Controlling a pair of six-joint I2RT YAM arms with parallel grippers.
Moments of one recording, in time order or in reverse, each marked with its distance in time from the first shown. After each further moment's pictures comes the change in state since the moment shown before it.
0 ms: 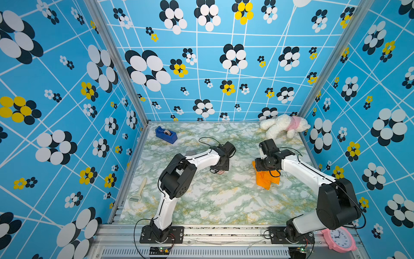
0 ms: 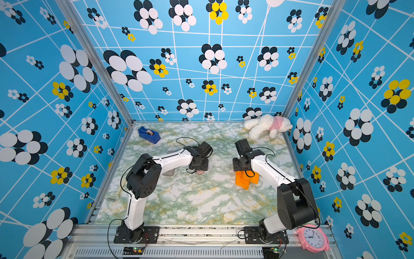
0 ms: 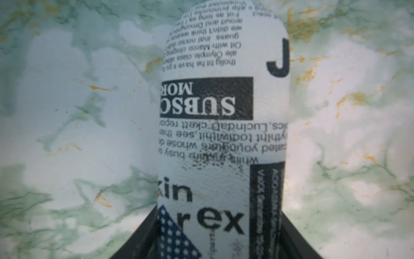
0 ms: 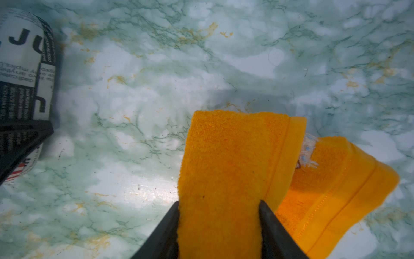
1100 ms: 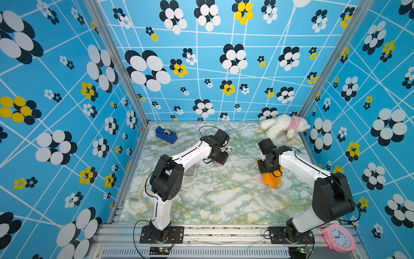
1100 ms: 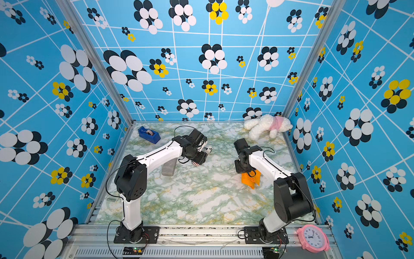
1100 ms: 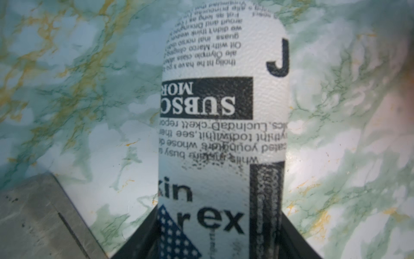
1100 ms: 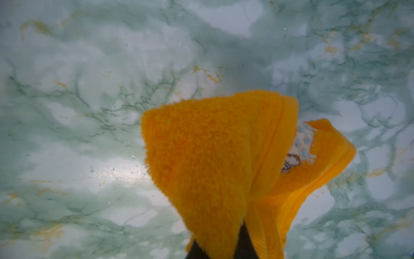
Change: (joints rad) left arm 0.090 -0.114 0.090 -0.104 0.179 0.437; right arm -0.003 0.107 0.076 -0.166 0.085 -0.026
